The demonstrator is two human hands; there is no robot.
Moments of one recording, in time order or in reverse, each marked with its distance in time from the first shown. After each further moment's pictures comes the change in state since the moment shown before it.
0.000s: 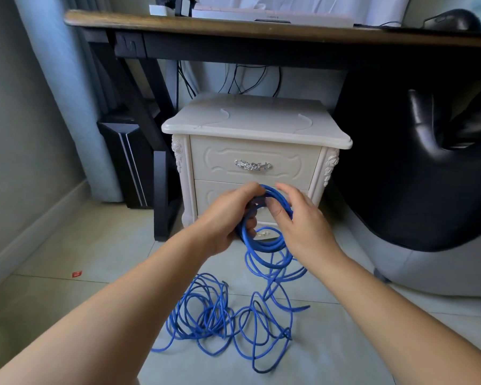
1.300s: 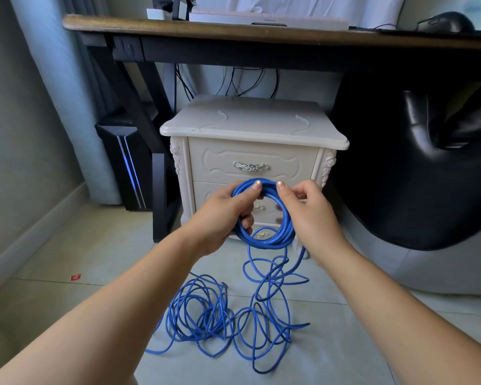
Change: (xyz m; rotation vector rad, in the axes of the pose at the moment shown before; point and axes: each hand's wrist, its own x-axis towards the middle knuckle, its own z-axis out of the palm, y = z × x) left_hand 0.001 -0.005 -0.013 0.056 -0.083 0.179; right_hand 0.007 -0.012 -0.009 0.353 0.127 0.204
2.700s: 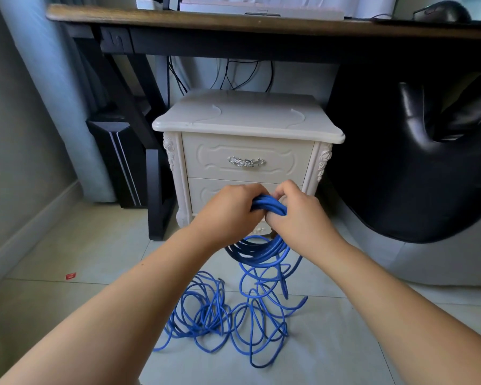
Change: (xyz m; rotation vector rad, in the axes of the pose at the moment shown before) left_hand 0.005 0.002 0.015 1.076 0.082 0.324; right_hand -0.001 0.003 -0.006 -0.469 -0.218 -0.143
